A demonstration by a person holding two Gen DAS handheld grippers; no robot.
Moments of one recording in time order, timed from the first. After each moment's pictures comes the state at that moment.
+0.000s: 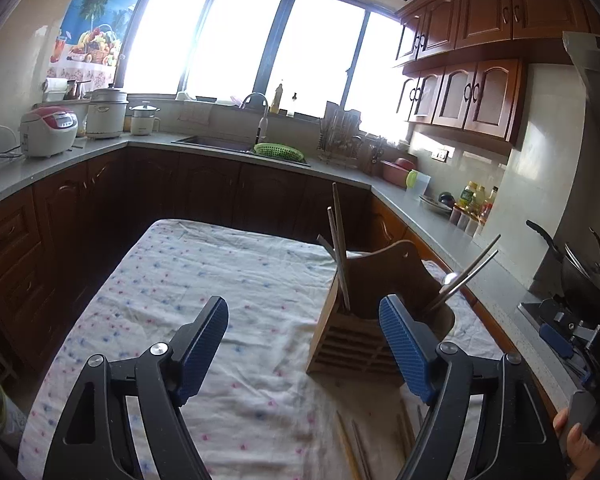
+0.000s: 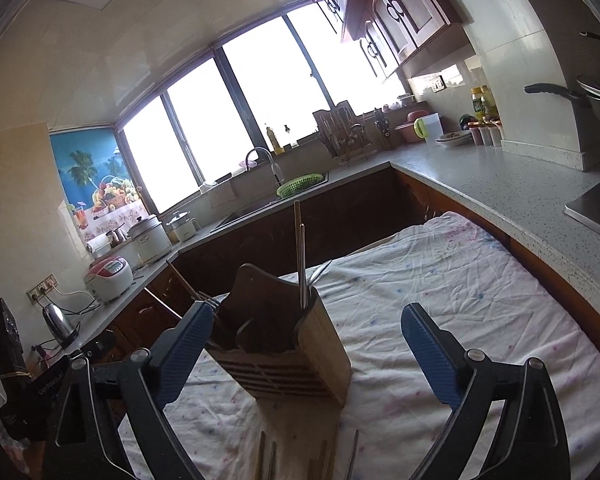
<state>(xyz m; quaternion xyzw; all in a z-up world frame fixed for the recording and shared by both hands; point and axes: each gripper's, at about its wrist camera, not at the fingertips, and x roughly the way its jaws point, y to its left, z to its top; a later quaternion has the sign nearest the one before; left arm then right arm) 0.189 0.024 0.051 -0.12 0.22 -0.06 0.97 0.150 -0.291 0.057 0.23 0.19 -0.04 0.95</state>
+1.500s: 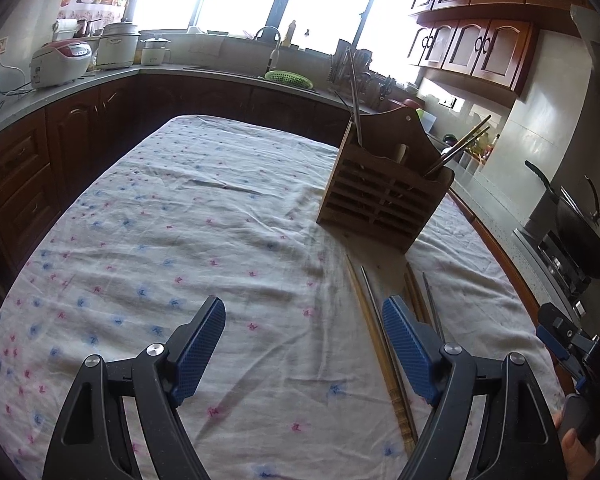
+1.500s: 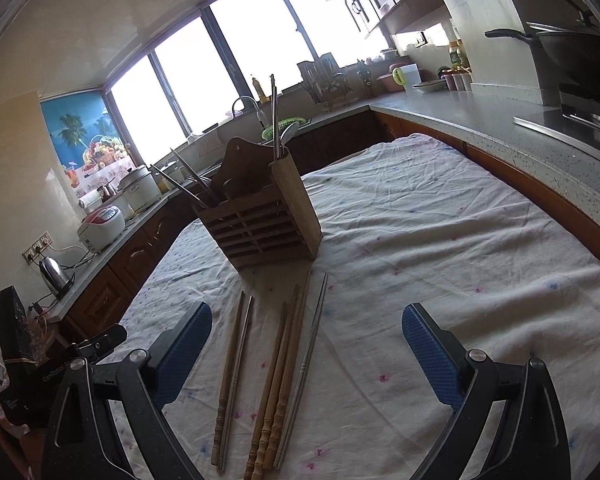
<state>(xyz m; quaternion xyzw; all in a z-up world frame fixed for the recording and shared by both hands) 0.103 0.026 0.007 -0.14 0.33 -0.07 0.93 0.046 -0.260 -0.013 0.23 0.28 -0.05 0.93</state>
